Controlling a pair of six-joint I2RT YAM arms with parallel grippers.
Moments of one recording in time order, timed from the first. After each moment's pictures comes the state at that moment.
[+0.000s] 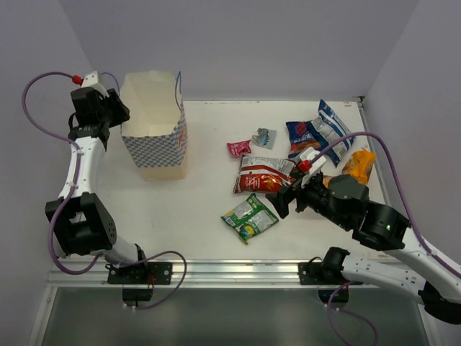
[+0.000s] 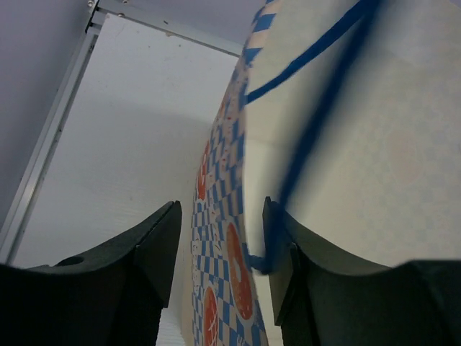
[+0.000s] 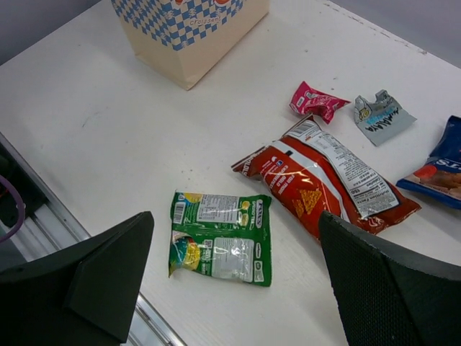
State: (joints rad) left arm 0.24 1.52 1.34 -0.25 0.16 -0.24; right arm 1.00 0.71 1.04 -0.64 0.25 0.12
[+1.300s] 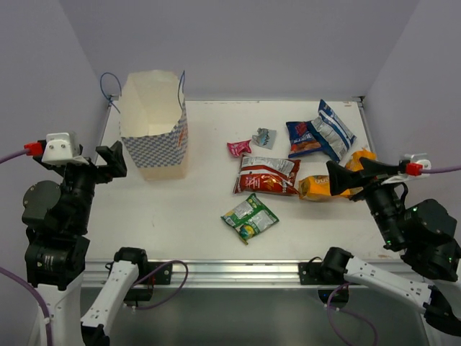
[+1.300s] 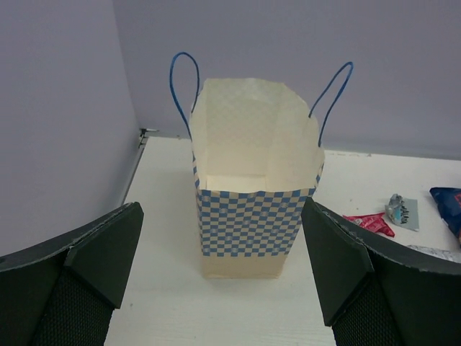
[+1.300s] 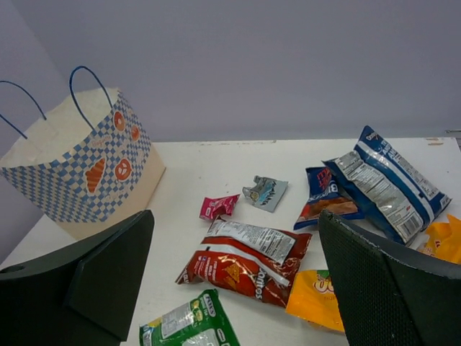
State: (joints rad) left arm -0.10 0.58 1.29 -0.66 -0.13 -0.07; right arm 1.00 0.45 1.13 -0.57 0.75 0.16
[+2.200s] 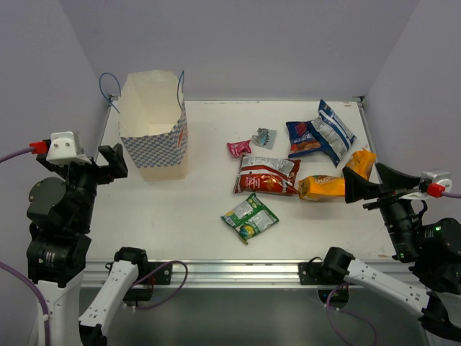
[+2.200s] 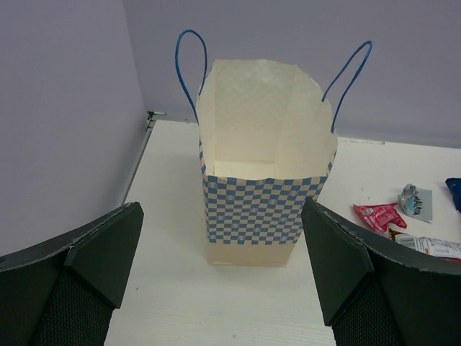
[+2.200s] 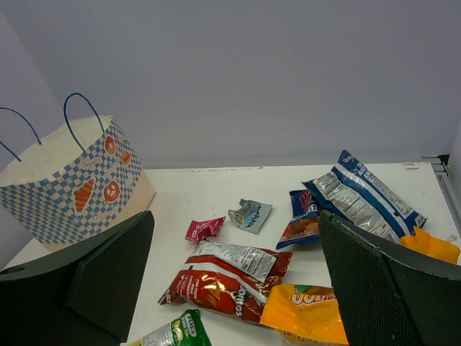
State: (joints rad) left arm -0.13 0.58 1.28 -0.70 -0.21 -0.07; right arm 1.00 0.26 1.03 -0.49 0.77 0.04
